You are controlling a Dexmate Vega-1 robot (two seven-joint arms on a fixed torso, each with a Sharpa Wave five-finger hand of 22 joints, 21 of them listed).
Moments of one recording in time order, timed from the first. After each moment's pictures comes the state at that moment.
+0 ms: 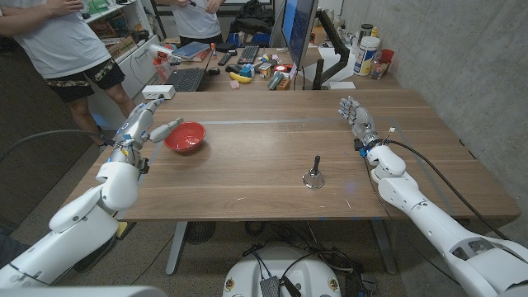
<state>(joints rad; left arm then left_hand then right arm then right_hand) 1.52 0.84 -0.10 -2.17 0.34 0.41 0.39 0.64 -0.06 0.34 -0.07 0.28 0.14 -0.01 0.21 0.19 0.12 -0.08 0.21 0.20 0.09 0.01 0.20 0.18 -0.09 0.00 0.19 0.17 -0.79 -0.45 -0.36 -1.17 0.64 0.41 0.06 0.27 0.11 0.42 -0.03 0.17 0.29 0.09 0.20 0.18 0.26 0.09 0.21 0.18 0.14 0.05 0.20 0.19 0.09 -0.04 0.48 0.17</state>
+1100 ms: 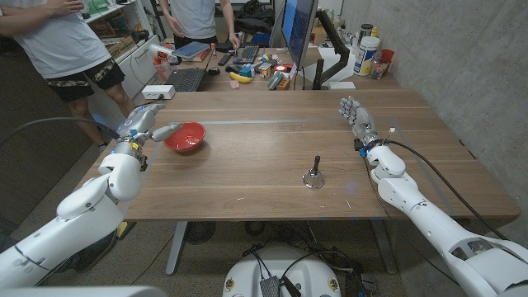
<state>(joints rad) 1.43 0.95 -0.01 -2.21 0.38 0.63 0.31 0.66 -0.07 0.33 -0.08 0.29 0.17 0.00 0.22 0.19 0.14 -0.08 0.22 0.20 0.13 0.05 0.20 0.18 -0.07 0.01 0.20 0.17 -0.79 -0.44 -0.36 -1.17 0.65 0.42 0.06 0.27 0.11 0.42 -0.03 0.17 0.29 0.10 0.20 0.18 0.26 0.10 0.21 0.18 0.14 0.05 0.20 0.19 0.09 -0.04 0.47 0.17</state>
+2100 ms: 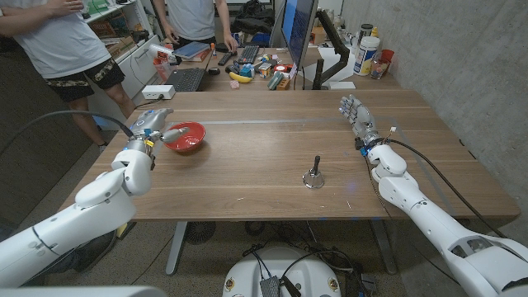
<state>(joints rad) 1.30 1.07 0.18 -2.23 0.35 0.81 0.31 0.66 -0.07 0.33 -0.08 0.29 0.18 -0.01 0.22 0.19 0.16 -0.08 0.22 0.21 0.15 0.05 0.20 0.18 -0.06 0.01 0.20 0.17 -0.77 -0.44 -0.36 -1.15 0.66 0.43 0.08 0.26 0.11 0.42 -0.03 0.17 0.29 0.10 0.20 0.18 0.26 0.10 0.21 0.18 0.14 0.05 0.20 0.19 0.10 -0.04 0.46 0.17</state>
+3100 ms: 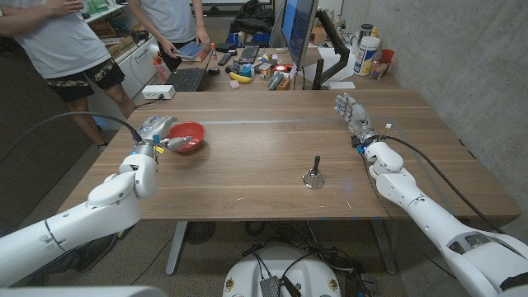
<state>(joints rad) 1.18 1.14 0.37 -2.19 0.35 0.89 0.31 0.66 -0.08 0.33 -0.09 0.29 0.19 -0.01 0.22 0.19 0.16 -0.08 0.22 0.21 0.15 0.05 0.20 0.18 -0.06 0.01 0.20 0.17 -0.75 -0.43 -0.38 -1.14 0.64 0.41 0.09 0.26 0.11 0.42 -0.03 0.17 0.29 0.10 0.20 0.18 0.26 0.10 0.21 0.18 0.14 0.05 0.20 0.19 0.10 -0.04 0.45 0.17</state>
